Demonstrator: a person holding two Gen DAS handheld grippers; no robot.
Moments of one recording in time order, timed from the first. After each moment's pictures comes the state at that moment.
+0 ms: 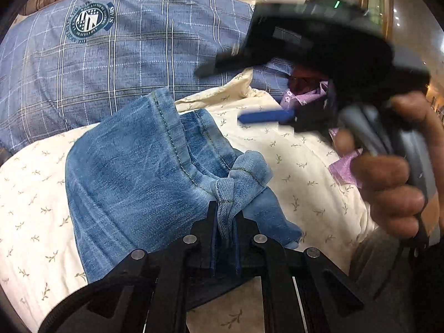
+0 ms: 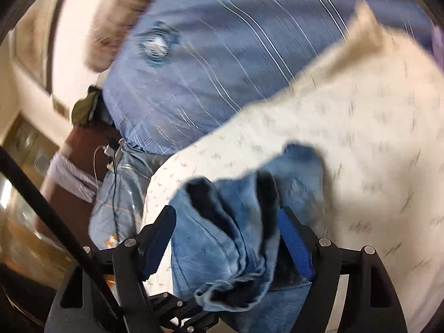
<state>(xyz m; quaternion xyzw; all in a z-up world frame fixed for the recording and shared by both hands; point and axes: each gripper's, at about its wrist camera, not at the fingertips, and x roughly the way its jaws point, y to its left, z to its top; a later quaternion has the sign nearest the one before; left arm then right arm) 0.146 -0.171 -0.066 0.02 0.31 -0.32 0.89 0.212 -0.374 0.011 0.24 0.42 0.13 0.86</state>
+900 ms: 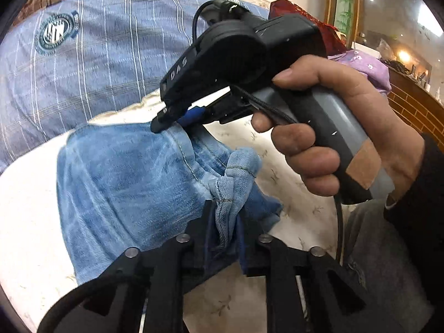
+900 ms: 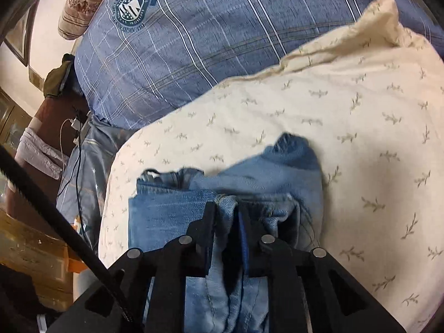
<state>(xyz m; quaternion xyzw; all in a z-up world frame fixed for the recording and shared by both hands) 0.138 -0.194 -0.064 0.08 0.31 -0.39 0.87 0.262 -0.367 -0.042 0.20 0.51 0.10 0.83</state>
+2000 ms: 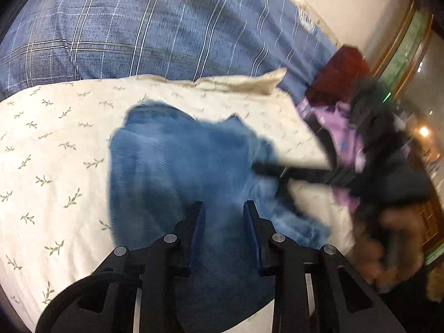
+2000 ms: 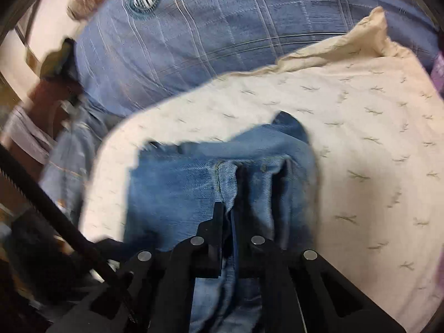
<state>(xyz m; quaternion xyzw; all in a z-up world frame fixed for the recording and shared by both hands) 0.242 -0.110 -0.062 -0.11 0.39 -0.34 0.85 0.225 -0.342 -0.045 0.11 0.51 0.05 0.85</state>
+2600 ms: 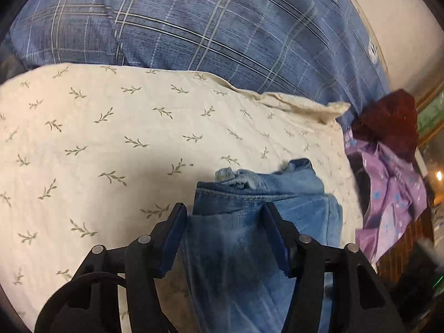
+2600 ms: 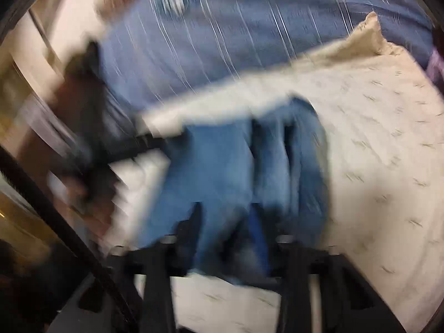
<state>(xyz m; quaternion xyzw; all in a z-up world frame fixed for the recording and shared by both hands) 0.369 -0.076 -0.074 -0.17 0.47 -0.27 0.82 0.164 -0.315 -0.040 0.08 0.50 0.07 0.86</state>
